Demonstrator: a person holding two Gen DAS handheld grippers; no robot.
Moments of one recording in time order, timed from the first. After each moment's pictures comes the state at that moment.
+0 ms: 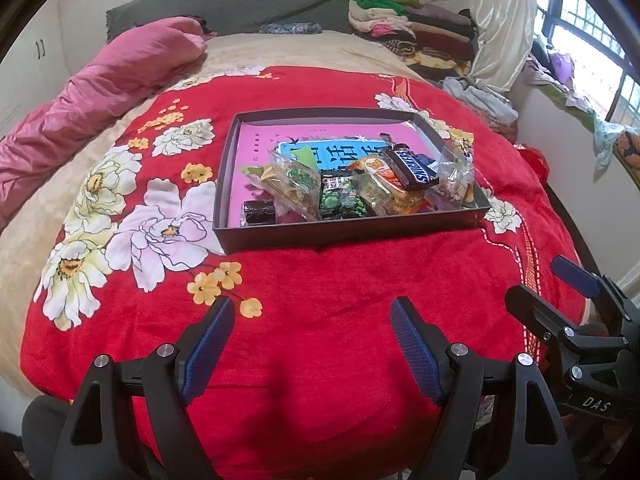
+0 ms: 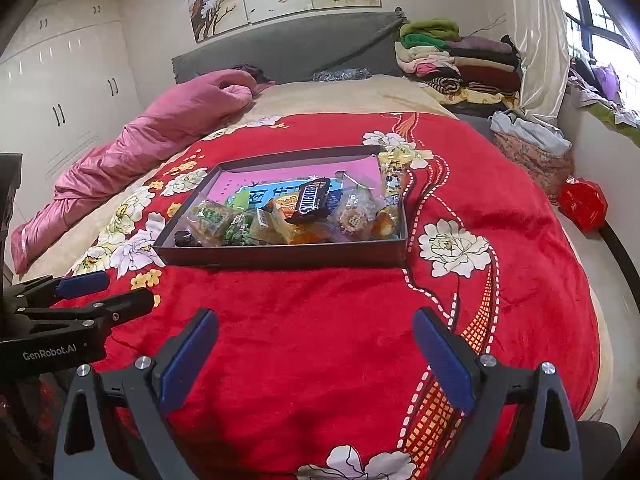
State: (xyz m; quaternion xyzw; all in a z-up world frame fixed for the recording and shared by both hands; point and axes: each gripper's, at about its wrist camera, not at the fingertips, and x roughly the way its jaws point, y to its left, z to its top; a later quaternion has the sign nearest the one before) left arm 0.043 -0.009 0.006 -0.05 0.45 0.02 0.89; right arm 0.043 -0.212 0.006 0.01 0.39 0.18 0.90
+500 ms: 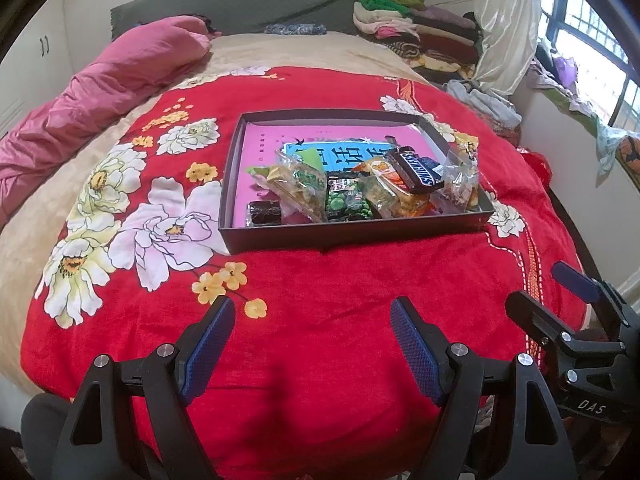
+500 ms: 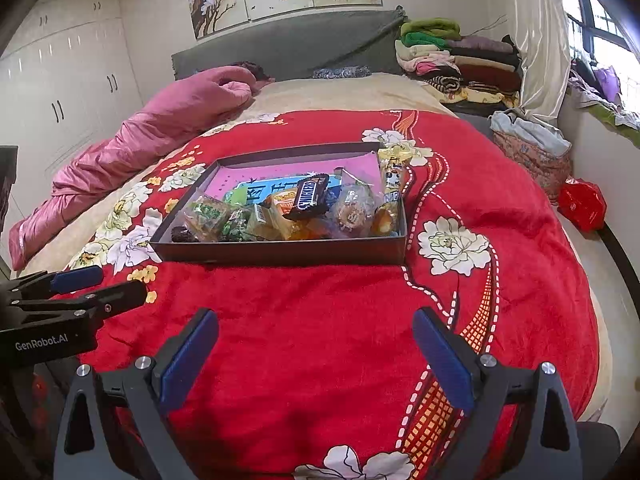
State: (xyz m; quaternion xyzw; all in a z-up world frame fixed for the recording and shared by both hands) left arm 0.044 -0.006 0.006 -0.05 0.45 0.03 0.89; right arm 0.044 -0.213 0.003 0.00 0.39 0.18 0.90
